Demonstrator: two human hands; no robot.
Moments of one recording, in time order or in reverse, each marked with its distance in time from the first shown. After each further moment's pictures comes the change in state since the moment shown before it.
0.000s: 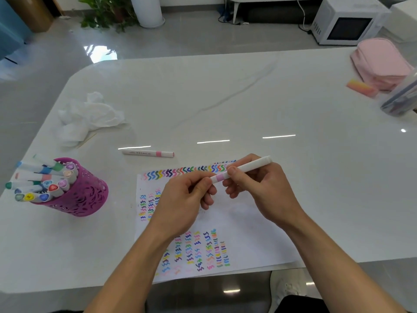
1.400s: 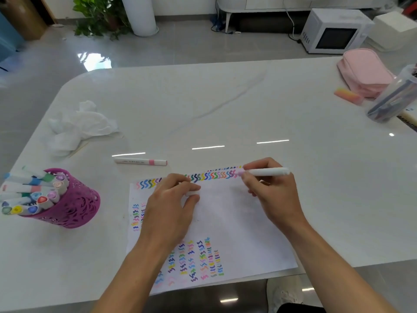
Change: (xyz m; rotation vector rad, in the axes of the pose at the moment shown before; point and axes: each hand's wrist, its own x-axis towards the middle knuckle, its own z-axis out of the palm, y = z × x) left_hand 0.002 -0.015 -0.006 0.699 0.236 0.165; right_hand 0.003 0.012 -0.025 -0.189 0.304 -0.051
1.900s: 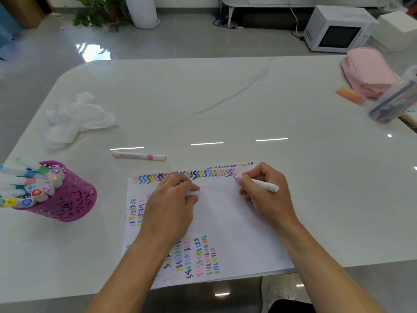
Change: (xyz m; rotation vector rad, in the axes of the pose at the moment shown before) left_hand -0.002 0.002 0.007 0.091 -0.053 0.023; right_hand 0.003 0.020 0.002 -0.083 0.000 0.170
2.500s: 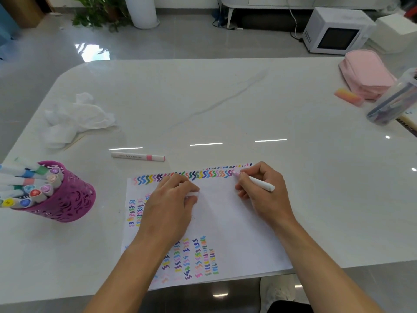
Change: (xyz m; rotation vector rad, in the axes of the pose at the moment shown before) left_hand -0.001 -0.003 0.000 -0.014 0.002 0.045; right_hand 0.005 0.005 0.003 0.059 0.001 -0.017
